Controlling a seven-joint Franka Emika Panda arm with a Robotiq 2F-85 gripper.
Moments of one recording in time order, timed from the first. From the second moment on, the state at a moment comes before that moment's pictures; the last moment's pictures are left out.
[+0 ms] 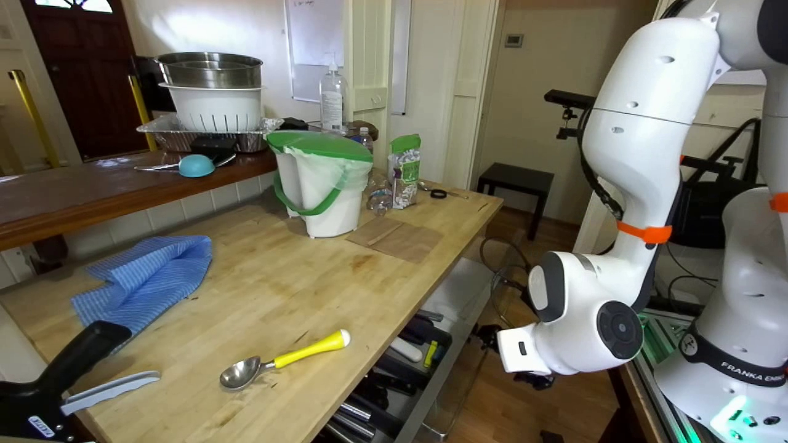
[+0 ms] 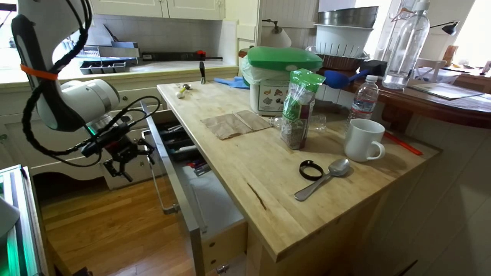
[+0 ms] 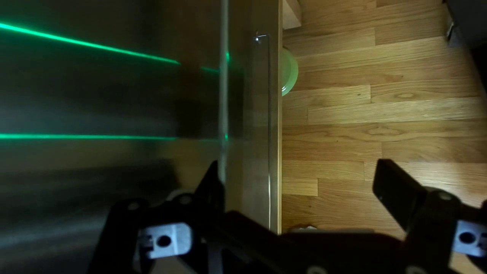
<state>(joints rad) -0.02 0.35 0.21 -2.68 -1.80 2.51 0.70</state>
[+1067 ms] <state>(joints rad) 0.04 0.35 0.23 -2.72 -1.72 2.46 0.70</state>
